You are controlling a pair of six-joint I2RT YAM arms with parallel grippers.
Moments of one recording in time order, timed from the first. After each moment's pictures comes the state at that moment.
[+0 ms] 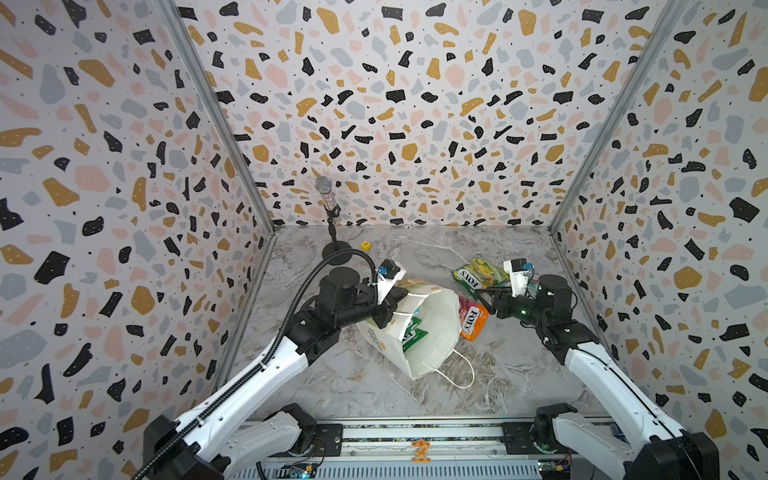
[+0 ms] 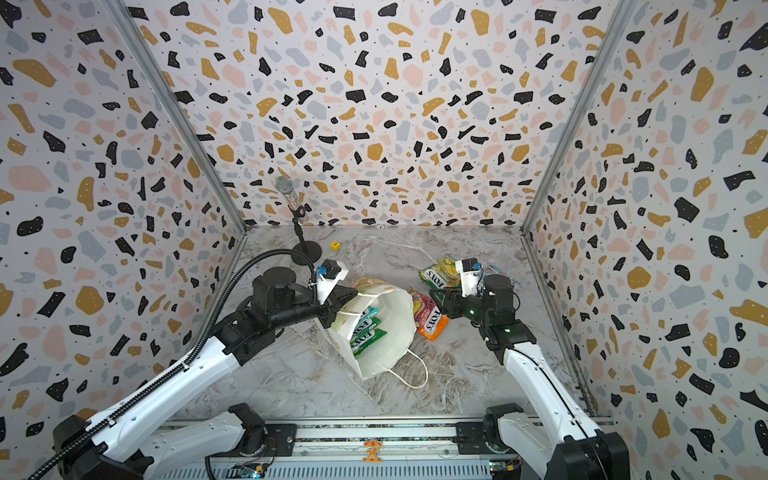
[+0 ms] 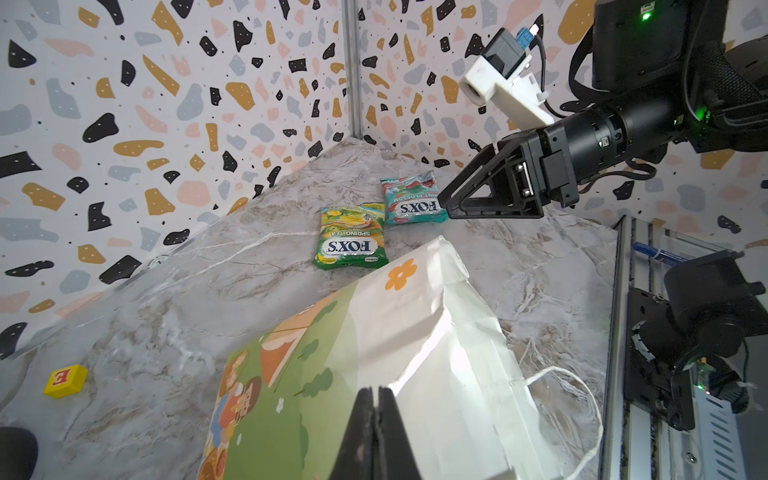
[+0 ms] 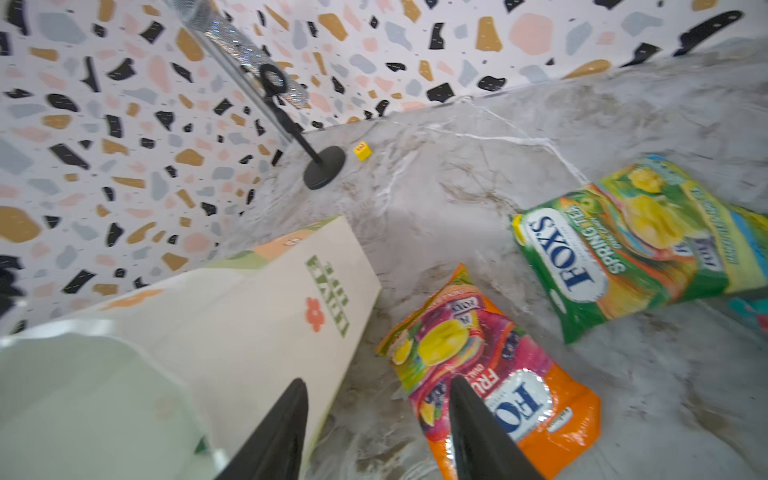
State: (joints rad) left arm -0.63 1.04 0.93 -0.24 0.36 0.10; right arm 0.21 0.96 0.66 -0.10 -0.58 0.32
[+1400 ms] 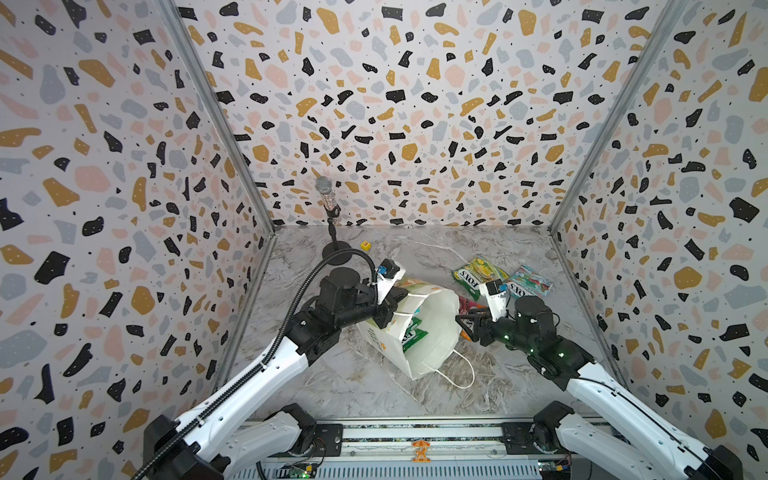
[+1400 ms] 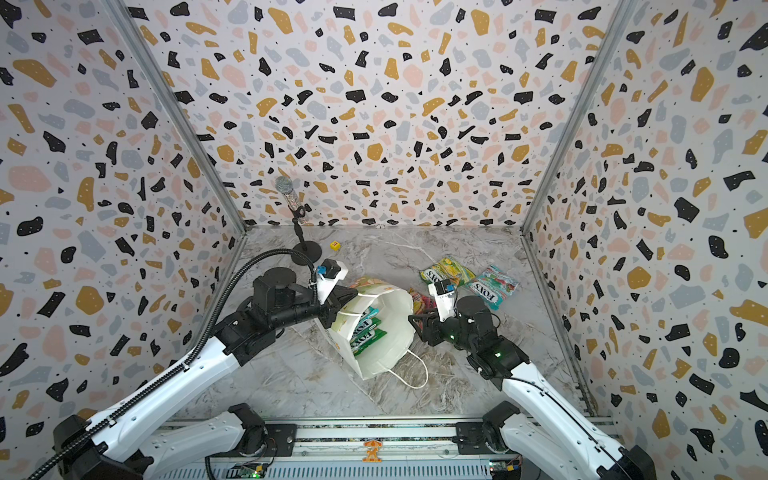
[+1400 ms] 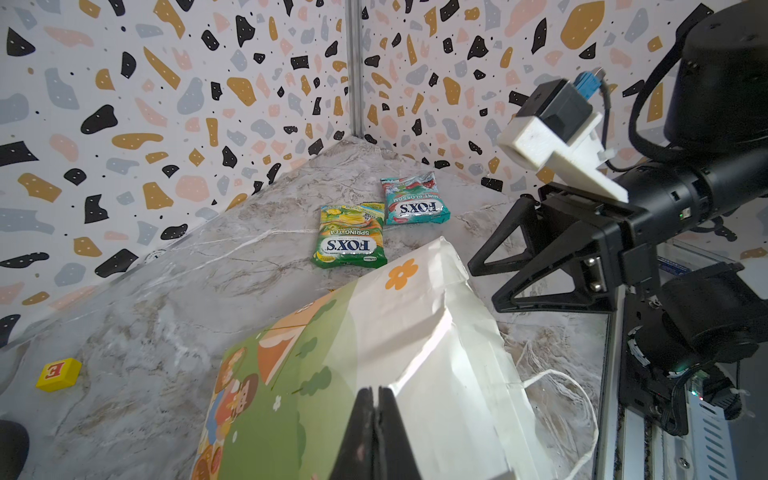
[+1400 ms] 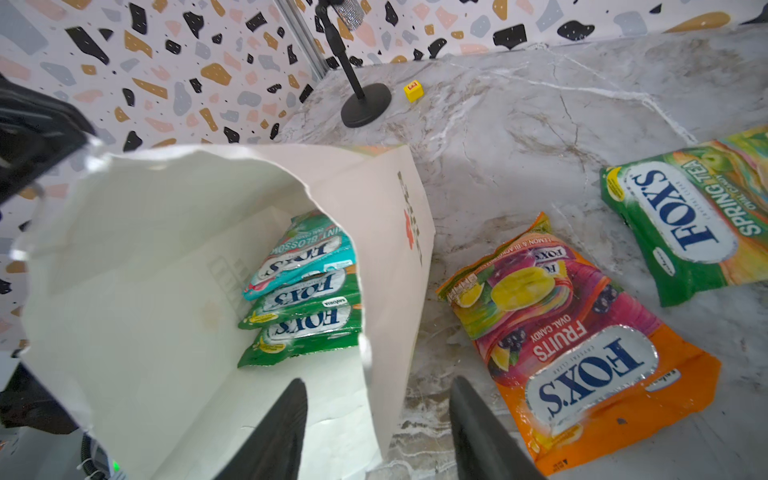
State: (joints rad) left arm -0.63 1.04 0.93 -0.24 0.35 0.09; right arm 0.55 0.85 0.59 -0.21 -0.31 0.32
